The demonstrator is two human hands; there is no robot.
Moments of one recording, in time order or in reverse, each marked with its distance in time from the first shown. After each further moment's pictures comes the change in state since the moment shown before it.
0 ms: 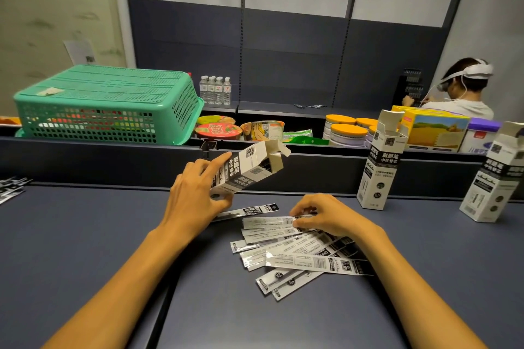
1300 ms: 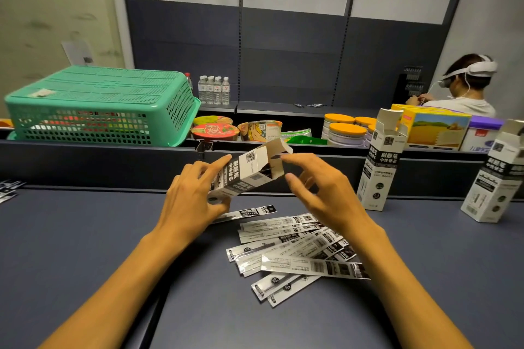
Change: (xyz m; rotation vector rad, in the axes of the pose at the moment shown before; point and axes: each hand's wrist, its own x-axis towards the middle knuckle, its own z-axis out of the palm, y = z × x) left_hand 0.001 0.003 0.002 0.043 -0.004 0.071; right_hand -0.015 -0.053 -0.019 -0.083 0.693 -0.471
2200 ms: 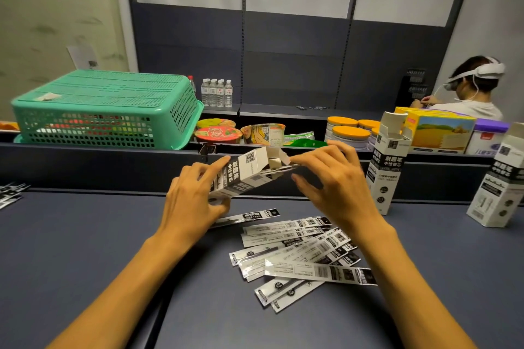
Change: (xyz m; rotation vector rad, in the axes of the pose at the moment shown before) left_hand 0.001 -0.002 0.000 0.043 0.047 -0.038; right_hand 0.012 0.001 -0.009 -0.481 0.111 -0.182
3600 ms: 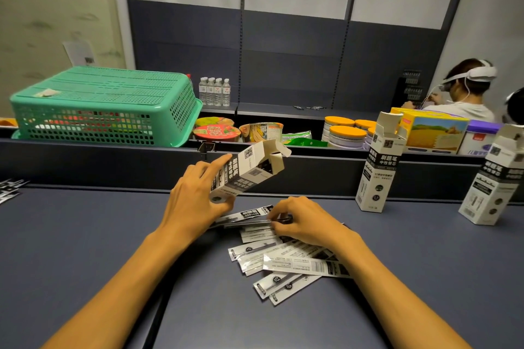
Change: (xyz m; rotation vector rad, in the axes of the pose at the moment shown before) left_hand -0.002 0.006 -0.004 -0.135 -0.048 -0.021; right_hand -0.033 -0.018 0.049 0.477 -0.779 0.250
